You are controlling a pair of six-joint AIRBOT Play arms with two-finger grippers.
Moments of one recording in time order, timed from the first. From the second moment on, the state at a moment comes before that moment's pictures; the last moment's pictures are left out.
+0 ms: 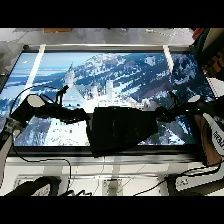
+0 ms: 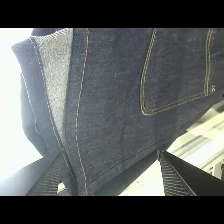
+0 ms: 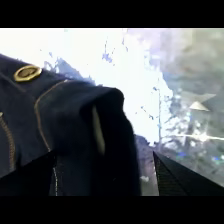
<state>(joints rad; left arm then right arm) -0.10 -1.19 0.96 0.86 -1.19 -1.35 -0.27 -1.62 1.07 -0.91 1.21 1.14</state>
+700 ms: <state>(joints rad) -0.09 -1.18 0.97 0.86 -1.19 -1.32 -0.06 -1.76 1.13 -0.82 1.34 1.00</state>
